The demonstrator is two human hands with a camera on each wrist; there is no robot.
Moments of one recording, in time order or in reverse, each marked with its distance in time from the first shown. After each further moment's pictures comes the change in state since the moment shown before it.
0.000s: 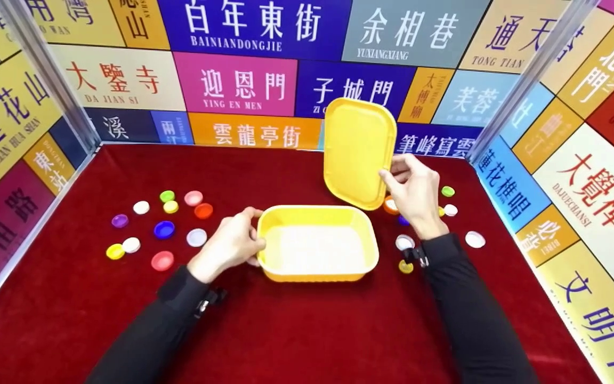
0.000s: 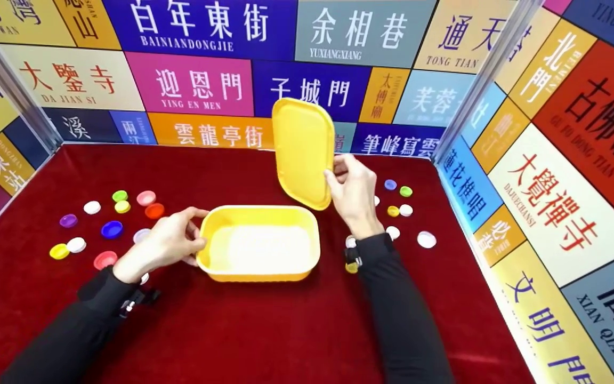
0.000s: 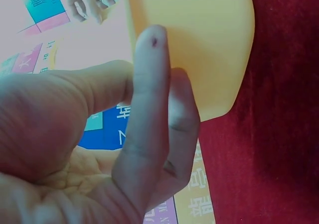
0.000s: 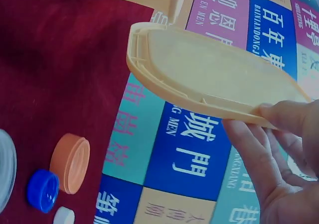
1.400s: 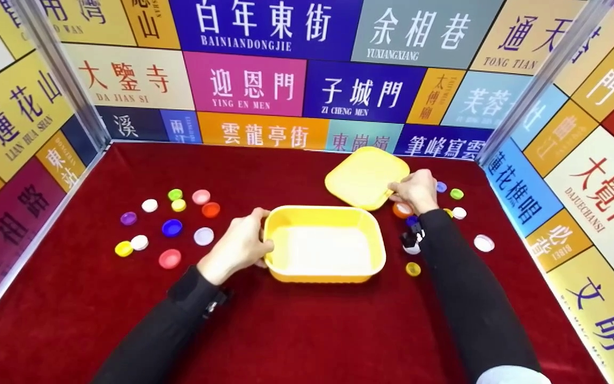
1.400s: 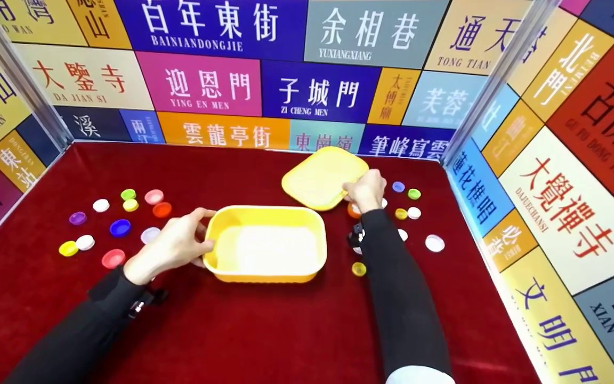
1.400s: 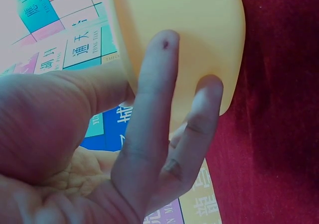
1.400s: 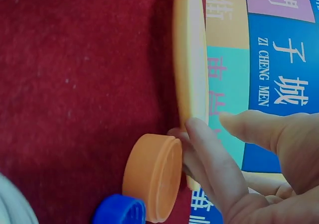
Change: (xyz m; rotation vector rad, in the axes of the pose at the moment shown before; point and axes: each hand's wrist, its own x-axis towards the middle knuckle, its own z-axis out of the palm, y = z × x) left_hand 0.000 -0.003 0.007 0.026 0.008 -0.001; right_hand 0.037 0.069 0.034 0.099 -0.295 0.762
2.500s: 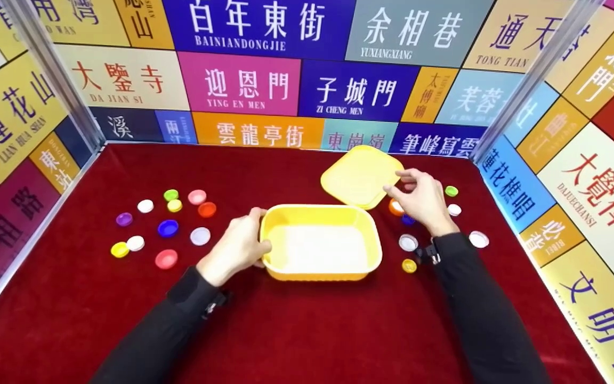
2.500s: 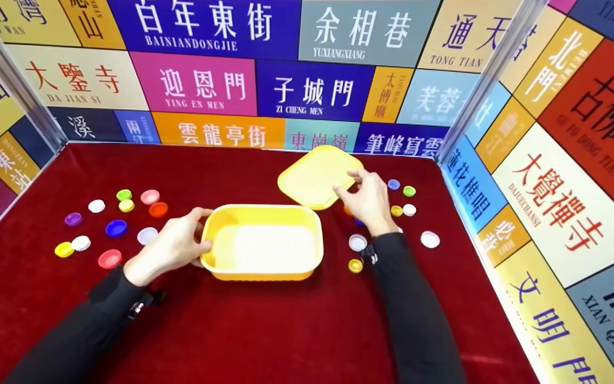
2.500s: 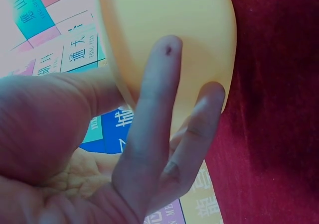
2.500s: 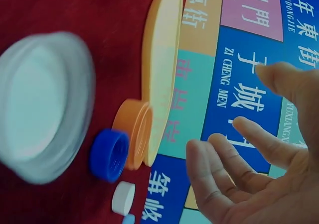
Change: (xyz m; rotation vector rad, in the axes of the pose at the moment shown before) left_hand -0.001 0.001 0.007 0.036 0.015 0.004; right_hand -0.046 0.020 -0.027 -0.288 0.016 -0.443
